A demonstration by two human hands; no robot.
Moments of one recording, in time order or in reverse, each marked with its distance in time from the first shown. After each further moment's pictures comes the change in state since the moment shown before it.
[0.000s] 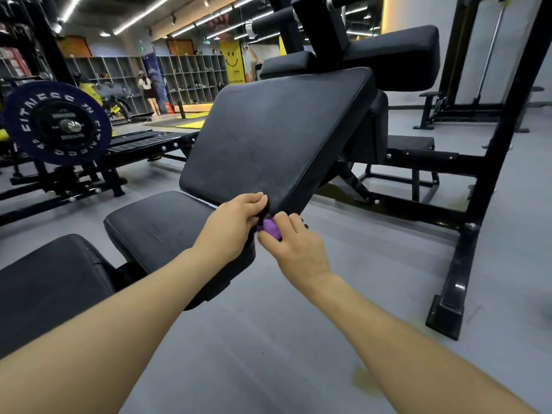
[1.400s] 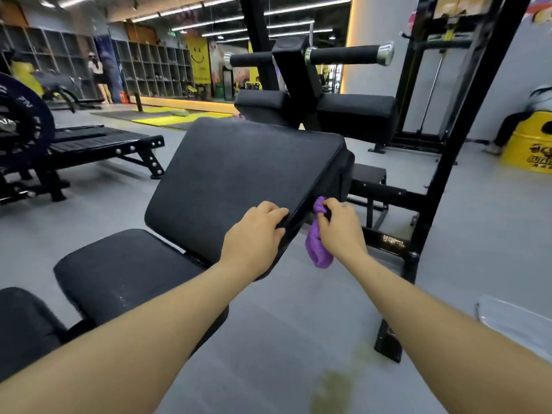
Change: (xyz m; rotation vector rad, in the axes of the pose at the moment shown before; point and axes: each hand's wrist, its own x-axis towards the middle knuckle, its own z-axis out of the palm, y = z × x) left_hand 0.069 0.072 -0.036 -0.084 -0.036 -0.036; right_hand 0.090 0.125 -0.043 0.272 -0.445 0.871
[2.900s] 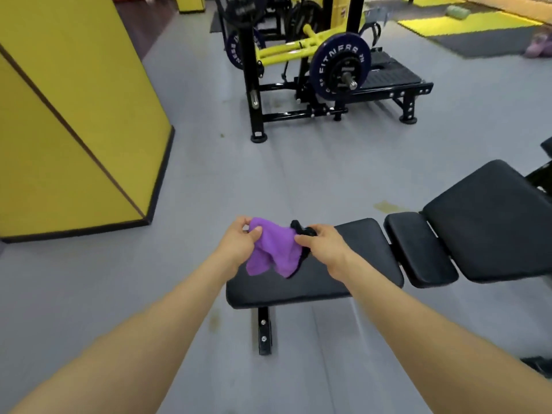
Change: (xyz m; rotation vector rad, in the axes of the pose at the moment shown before) left_hand -0.419 -0.009 -0.665 -0.776 0.386 -1.405; right_hand -0.357 -0.636 -0.229 0.501 -1.352 0.175
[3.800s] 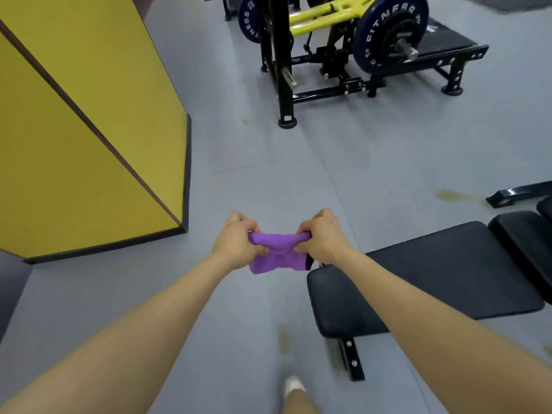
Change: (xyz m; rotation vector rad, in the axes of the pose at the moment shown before) left_hand 0.211 -0.034 -0.312 0.793 -0.056 0.216; right_hand 0.189 -0.107 0.304 -0.688 -0.004 -0.172
